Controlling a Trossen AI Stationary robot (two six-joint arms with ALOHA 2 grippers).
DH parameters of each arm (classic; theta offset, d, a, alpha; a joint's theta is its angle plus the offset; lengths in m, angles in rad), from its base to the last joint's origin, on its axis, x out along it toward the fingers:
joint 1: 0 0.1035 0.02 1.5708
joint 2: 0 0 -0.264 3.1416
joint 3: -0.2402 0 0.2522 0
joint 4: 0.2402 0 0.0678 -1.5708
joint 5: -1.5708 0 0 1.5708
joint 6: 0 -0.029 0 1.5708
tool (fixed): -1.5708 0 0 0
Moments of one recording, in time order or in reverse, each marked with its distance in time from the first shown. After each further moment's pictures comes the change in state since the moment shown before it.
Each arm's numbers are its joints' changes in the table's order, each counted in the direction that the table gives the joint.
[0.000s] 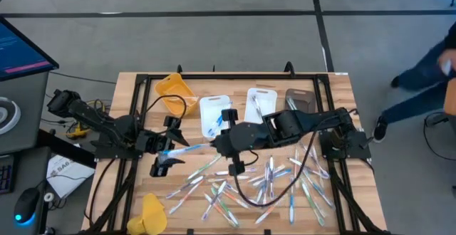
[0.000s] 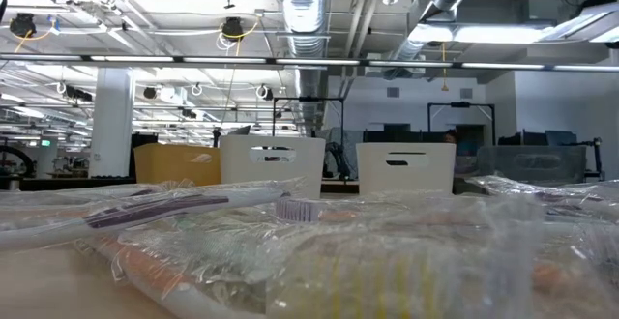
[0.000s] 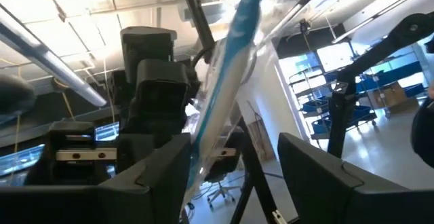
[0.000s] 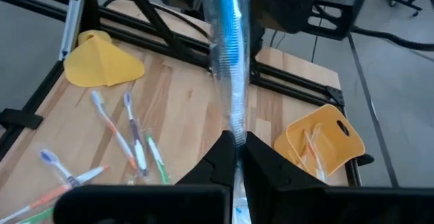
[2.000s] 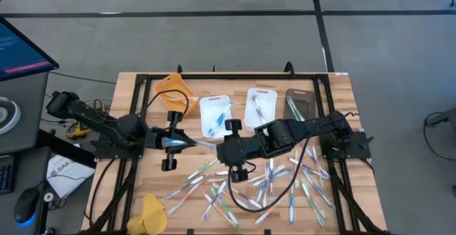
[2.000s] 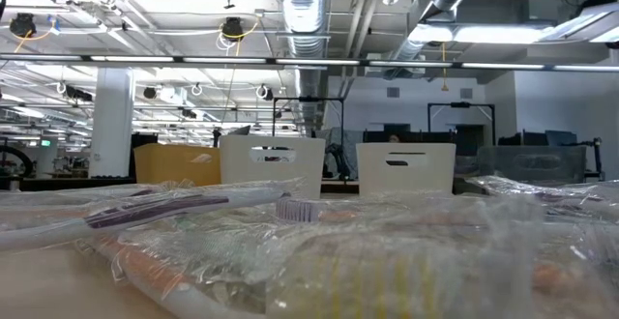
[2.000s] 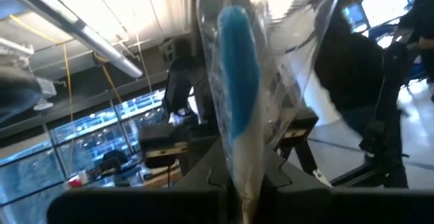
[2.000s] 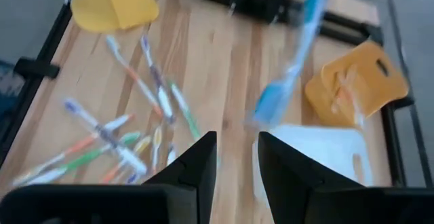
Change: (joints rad) left arm 0.049 0.000 0.000 0.094 -0.126 -0.071; right arm 0.047 -0.040 0.025 0.176 0.006 -0.163
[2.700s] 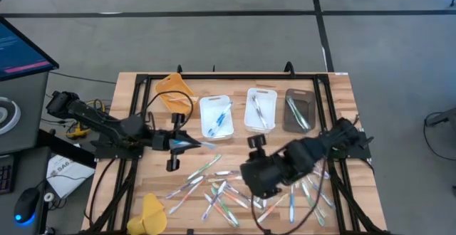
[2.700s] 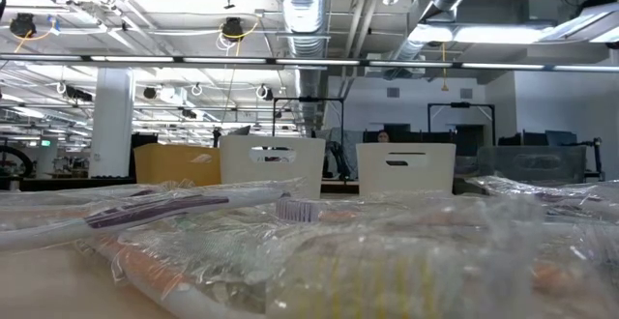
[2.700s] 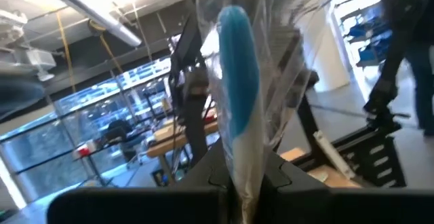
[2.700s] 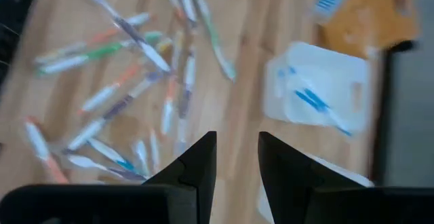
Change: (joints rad) left arm 0.000 0.000 0.000 0.127 -0.063 -0.012; right arm 0.188 0.038 0.002 0.371 0.124 -0.148
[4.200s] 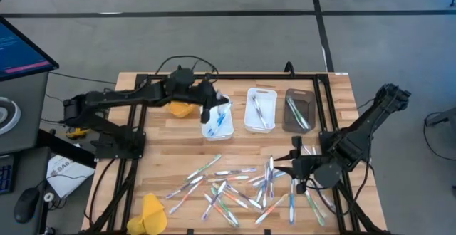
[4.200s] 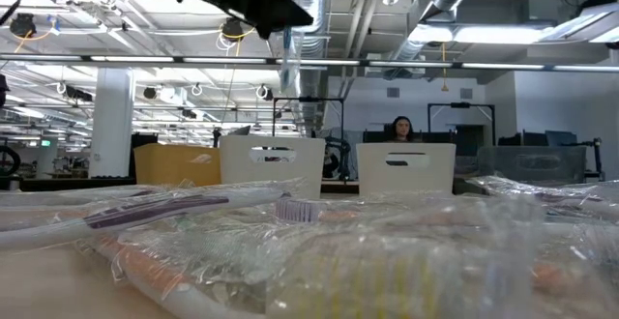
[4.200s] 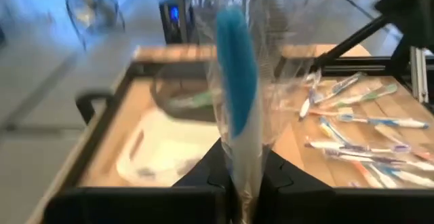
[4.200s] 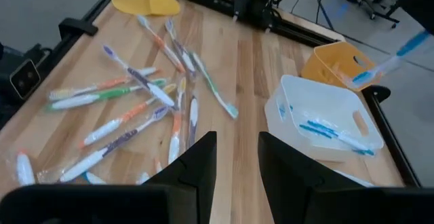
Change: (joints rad) left arm 0.655 -0.381 -0.515 0.742 0.418 0.293; right arm 0.252 0.835 1.416 -1.100 0.290 0.000
